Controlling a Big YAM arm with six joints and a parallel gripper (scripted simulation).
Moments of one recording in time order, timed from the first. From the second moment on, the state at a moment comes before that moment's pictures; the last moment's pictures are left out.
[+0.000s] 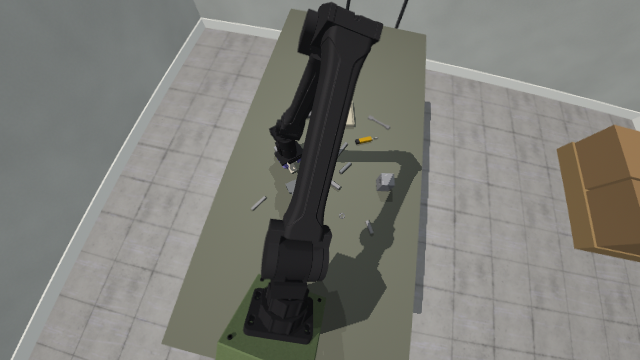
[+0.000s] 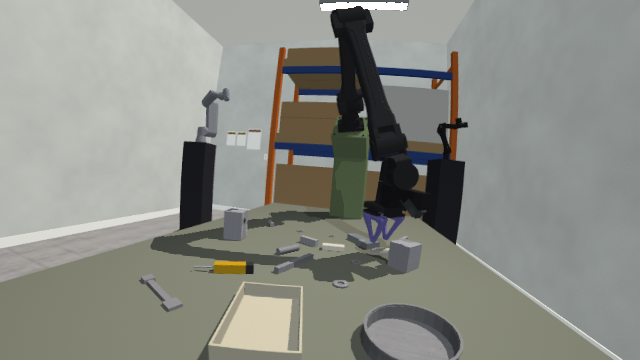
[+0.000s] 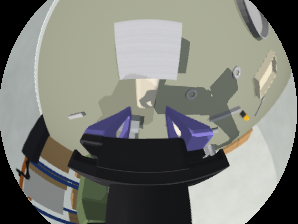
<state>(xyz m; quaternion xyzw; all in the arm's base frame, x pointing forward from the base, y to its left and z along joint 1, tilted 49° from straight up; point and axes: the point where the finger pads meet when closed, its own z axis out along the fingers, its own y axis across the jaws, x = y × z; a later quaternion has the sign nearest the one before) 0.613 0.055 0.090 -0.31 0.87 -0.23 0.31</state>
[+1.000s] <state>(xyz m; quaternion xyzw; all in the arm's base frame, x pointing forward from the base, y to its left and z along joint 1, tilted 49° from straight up) 0.597 0.058 0.103 -0.30 0.87 -0.23 0.30</state>
